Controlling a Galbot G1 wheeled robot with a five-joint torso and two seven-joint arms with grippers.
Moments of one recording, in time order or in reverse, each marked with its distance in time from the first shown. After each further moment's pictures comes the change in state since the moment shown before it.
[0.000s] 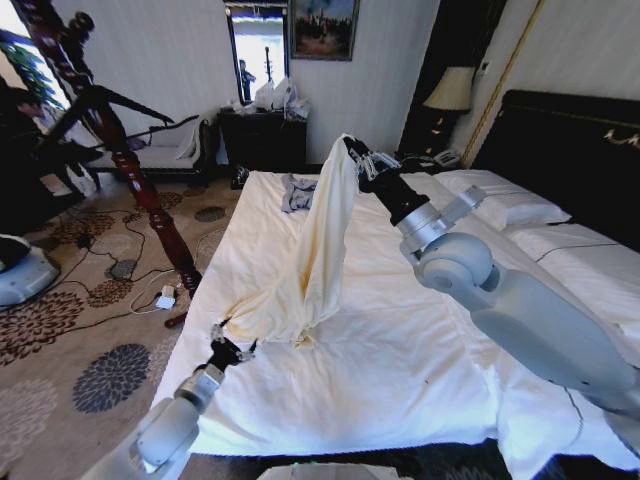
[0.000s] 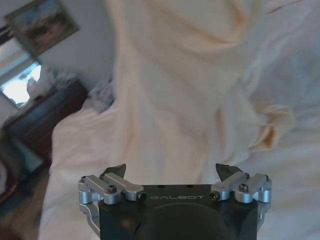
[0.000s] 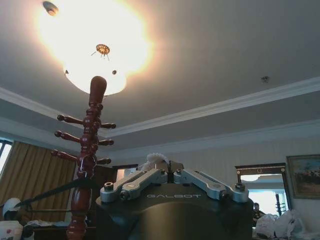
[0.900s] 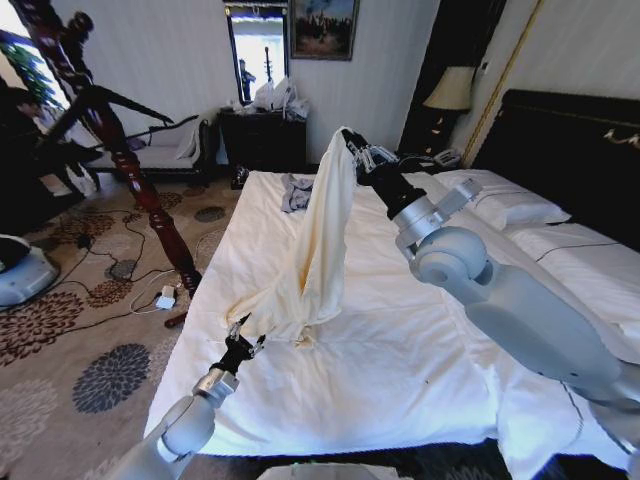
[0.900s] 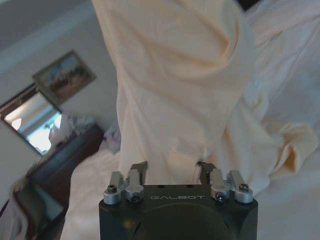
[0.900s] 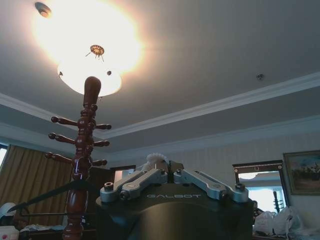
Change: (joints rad) left arm -0.073 -0.073 0.041 0.120 0.155 -0.237 -0.047; right arm 0.005 0.027 -0.002 -0.033 0.001 0.002 -0.001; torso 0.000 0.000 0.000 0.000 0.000
